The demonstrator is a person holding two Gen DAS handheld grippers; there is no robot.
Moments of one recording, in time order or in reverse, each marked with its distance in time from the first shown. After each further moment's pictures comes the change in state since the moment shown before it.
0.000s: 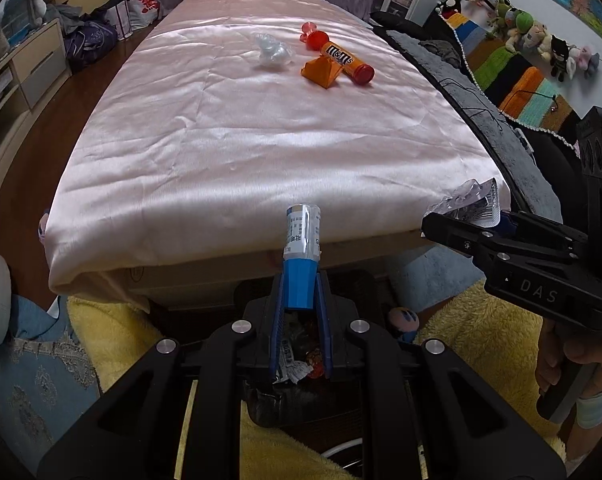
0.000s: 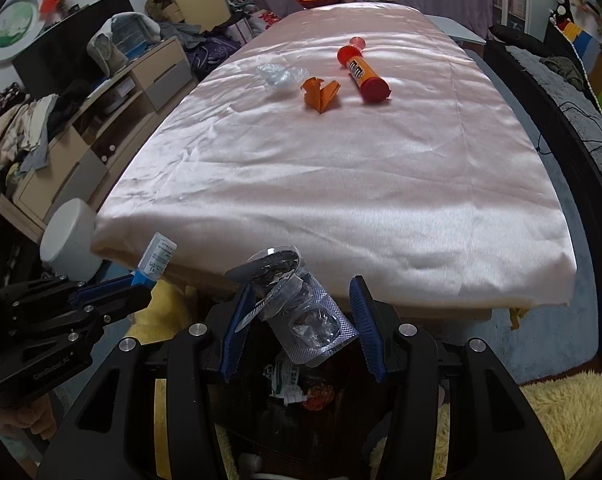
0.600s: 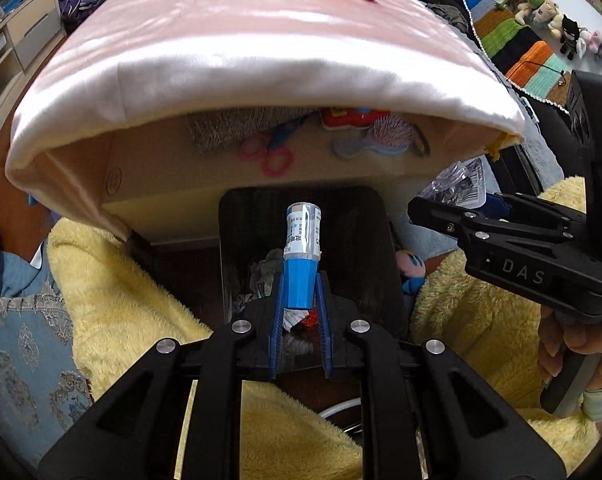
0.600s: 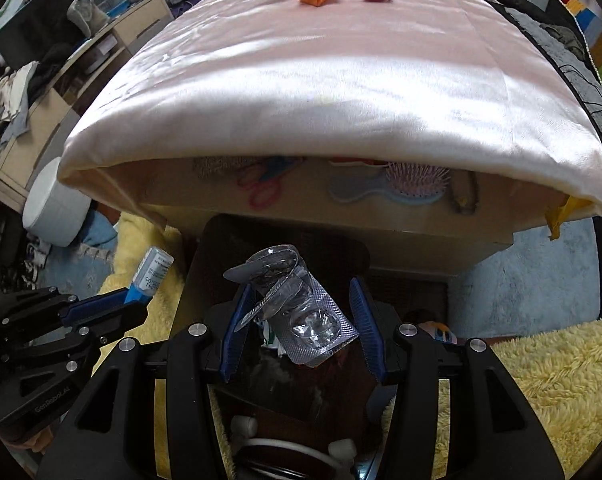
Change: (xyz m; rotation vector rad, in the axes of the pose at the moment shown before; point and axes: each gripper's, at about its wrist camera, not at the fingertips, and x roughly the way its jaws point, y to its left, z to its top) left arm 0.041 0.002 -0.068 -0.027 0.154 -0.015; right arm 0.045 0.009 -0.059 0.017 0.168 -0.046
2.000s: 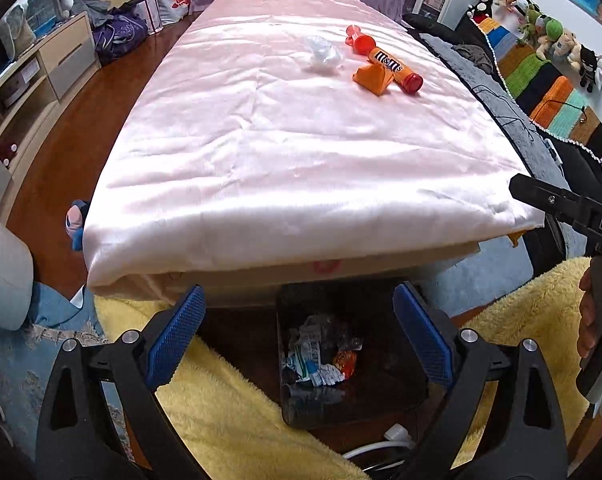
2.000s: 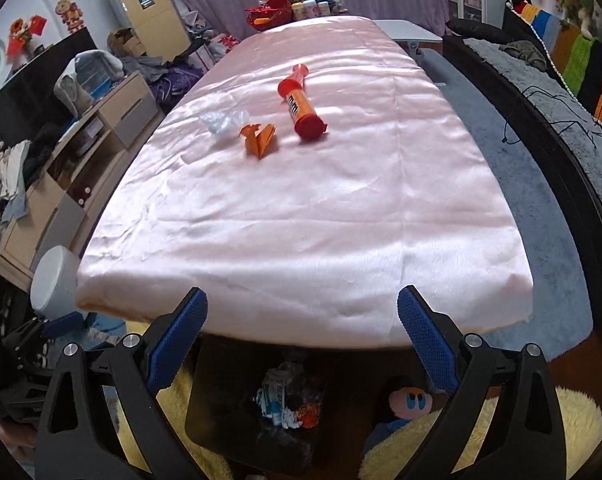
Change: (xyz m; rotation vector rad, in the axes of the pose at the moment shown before) left arm -0.057 0.022 0.077 -0.028 -0.159 0.117; right arm -0.073 -0.052 0.084 0.122 -0.236 -0.012
